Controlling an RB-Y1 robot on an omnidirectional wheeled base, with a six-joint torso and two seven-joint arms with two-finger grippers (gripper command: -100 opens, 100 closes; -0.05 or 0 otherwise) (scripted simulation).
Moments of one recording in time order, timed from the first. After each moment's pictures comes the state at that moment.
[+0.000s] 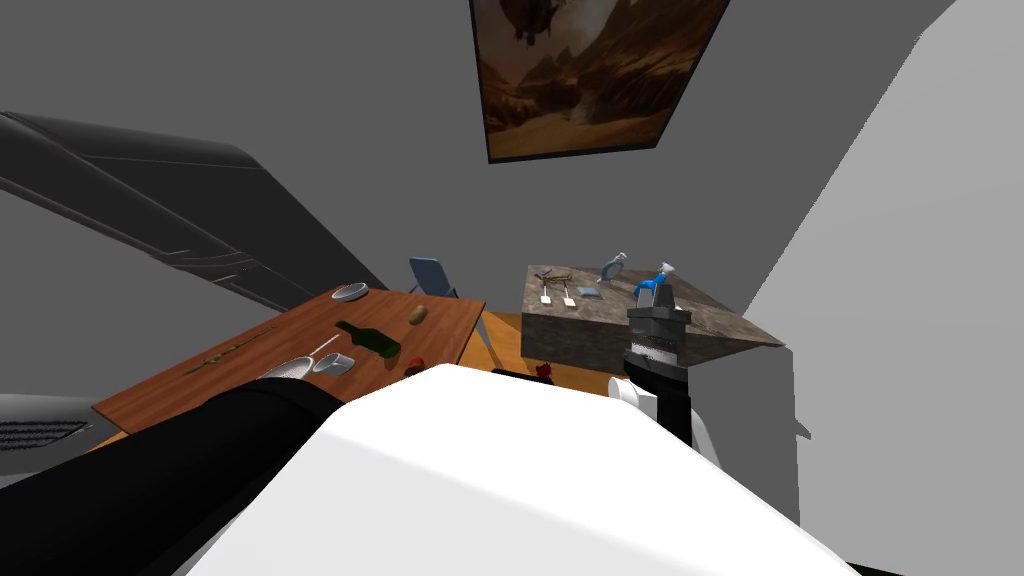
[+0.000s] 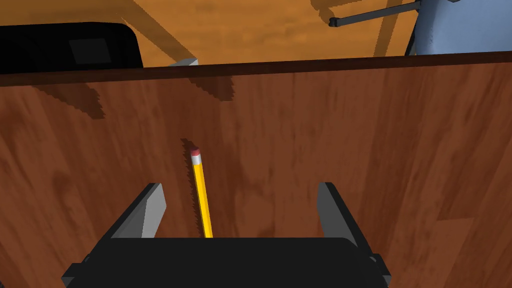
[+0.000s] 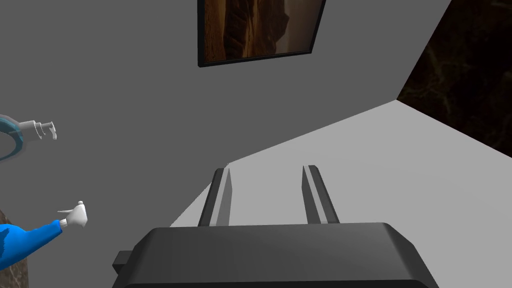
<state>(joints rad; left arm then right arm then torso) 0.70 0.90 0.02 -0.43 -1.11 -0.80 -0.24 0.54 -0.01 -0.07 -2.29 0.05 -0.43 -0.05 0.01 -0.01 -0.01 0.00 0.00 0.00</state>
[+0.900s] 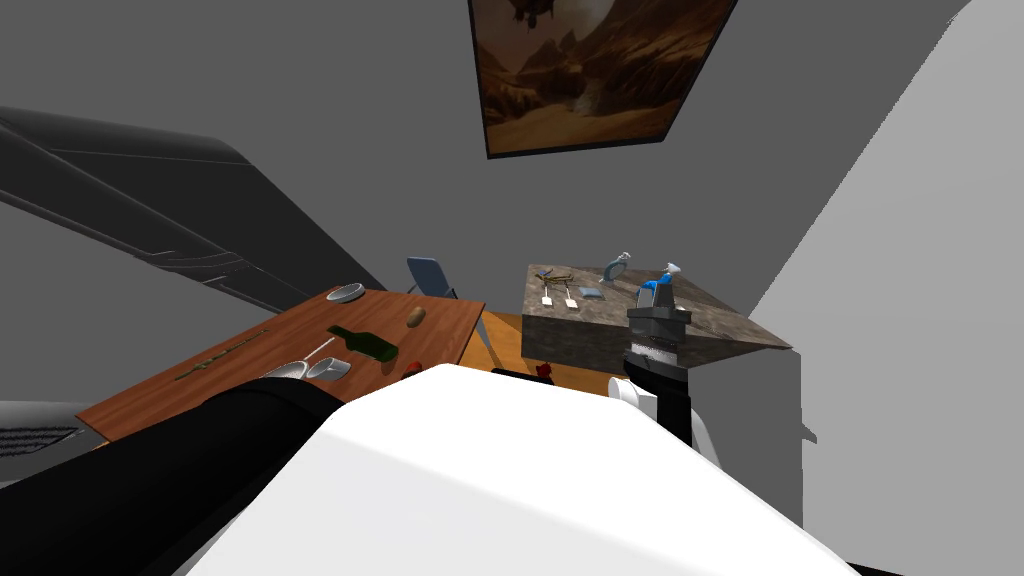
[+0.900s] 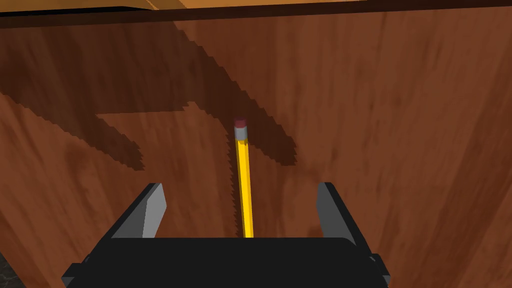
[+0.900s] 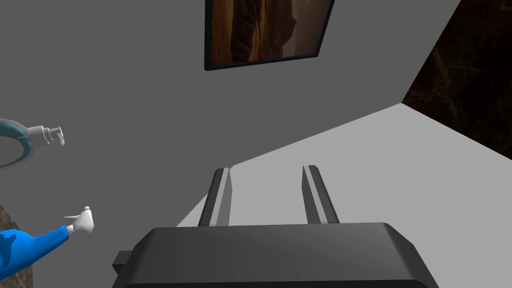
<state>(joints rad) 0.68 0.83 0.01 -0.48 -1.14 -0.79 -0.23 0.54 -0.01 -0.07 -2.29 0.05 -0.43 -0.05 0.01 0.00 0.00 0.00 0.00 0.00</state>
